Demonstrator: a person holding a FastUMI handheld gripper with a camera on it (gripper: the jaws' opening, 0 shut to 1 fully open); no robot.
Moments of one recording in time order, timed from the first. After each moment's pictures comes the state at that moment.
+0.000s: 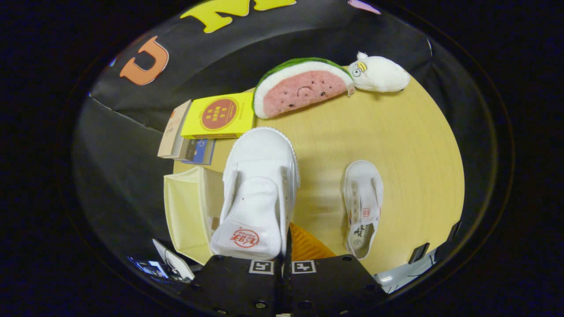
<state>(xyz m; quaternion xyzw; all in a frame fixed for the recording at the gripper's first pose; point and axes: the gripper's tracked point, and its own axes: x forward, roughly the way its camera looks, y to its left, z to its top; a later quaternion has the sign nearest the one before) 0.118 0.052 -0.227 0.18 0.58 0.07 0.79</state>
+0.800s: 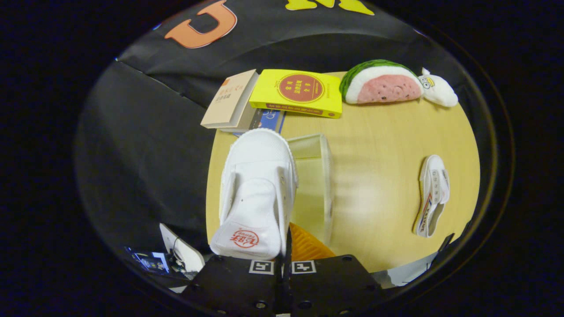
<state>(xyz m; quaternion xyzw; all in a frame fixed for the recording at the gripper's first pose) 0.088 0.260 -0.221 0.14 0.59 0.13 0.78</state>
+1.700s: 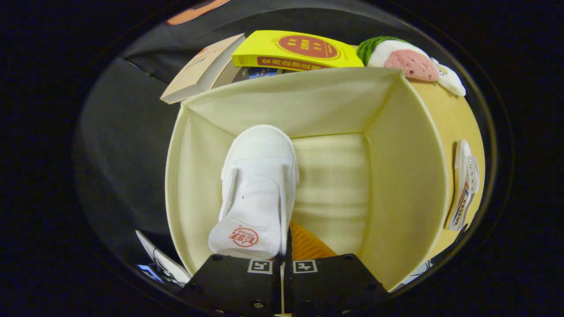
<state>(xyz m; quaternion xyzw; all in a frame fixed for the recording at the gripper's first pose) 0.113 0.335 -0.353 0.10 0.63 0.08 0.77</state>
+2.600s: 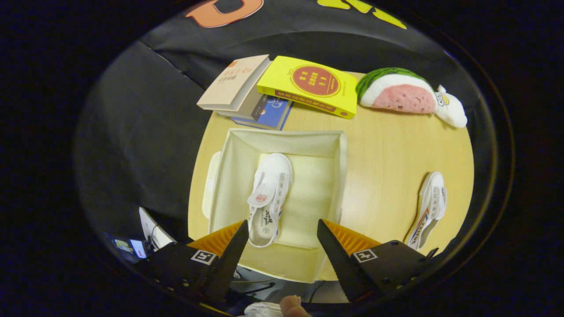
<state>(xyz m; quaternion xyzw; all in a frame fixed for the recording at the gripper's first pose) 0.092 0.252 -0.231 0.04 0.59 0.15 0.79</state>
